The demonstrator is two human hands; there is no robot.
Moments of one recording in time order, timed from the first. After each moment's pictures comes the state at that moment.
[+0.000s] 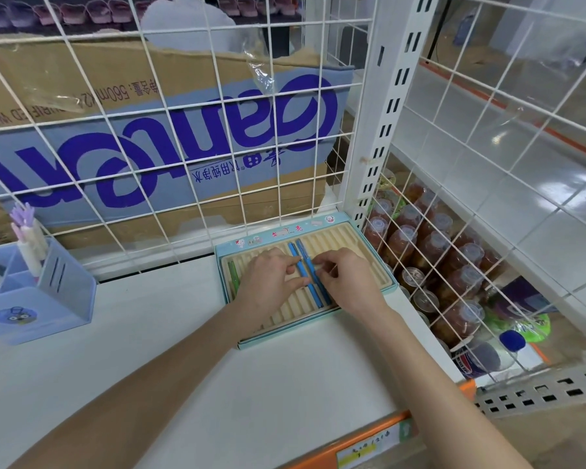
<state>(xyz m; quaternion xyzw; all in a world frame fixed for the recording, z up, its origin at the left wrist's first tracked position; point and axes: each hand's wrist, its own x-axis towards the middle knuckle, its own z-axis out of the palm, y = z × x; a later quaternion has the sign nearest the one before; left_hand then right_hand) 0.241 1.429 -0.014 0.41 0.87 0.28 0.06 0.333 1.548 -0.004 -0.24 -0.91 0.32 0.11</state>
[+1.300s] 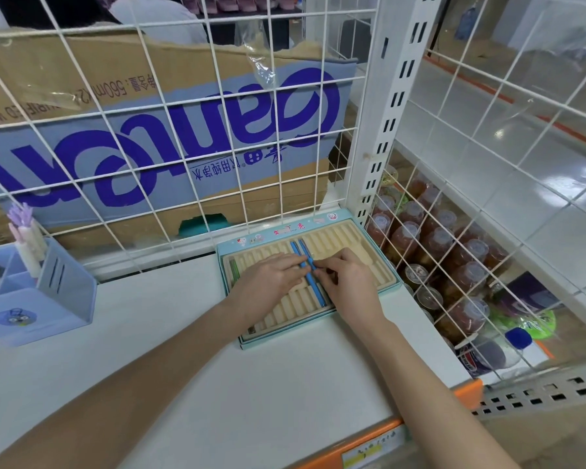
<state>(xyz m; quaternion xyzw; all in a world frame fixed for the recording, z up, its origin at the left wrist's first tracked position) 0.220 1.417 -0.039 0.64 0.73 0.23 -0.11 0.335 1.539 -0.028 -0.21 -0.91 0.29 0.22</state>
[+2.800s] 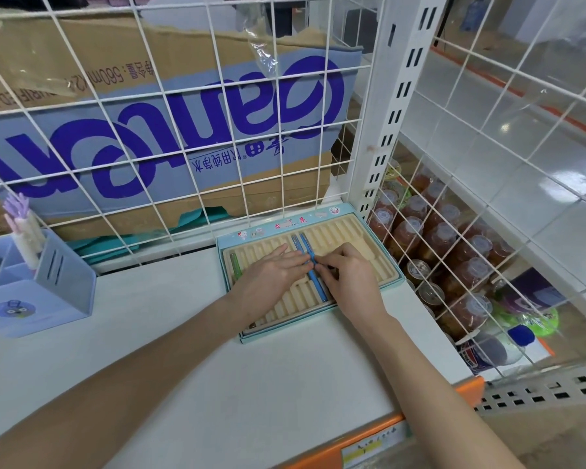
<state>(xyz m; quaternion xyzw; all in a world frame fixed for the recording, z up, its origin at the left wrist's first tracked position) 0.210 1.421 -0.068 0.65 0.72 0.17 -0.16 0.334 1.540 -0.031 -0.19 -0.91 0.28 0.23</state>
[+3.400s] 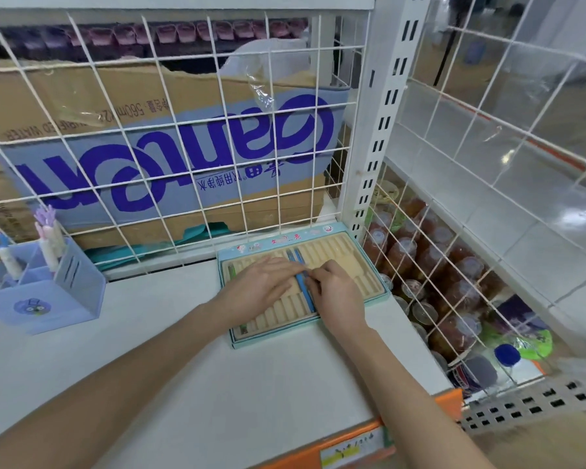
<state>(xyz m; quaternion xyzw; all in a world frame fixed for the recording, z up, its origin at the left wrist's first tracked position) 0.223 1.403 -0.024 0.59 0.78 0.22 -0.01 0.336 1.534 -0.029 -0.19 -0.93 0.24 0.20</state>
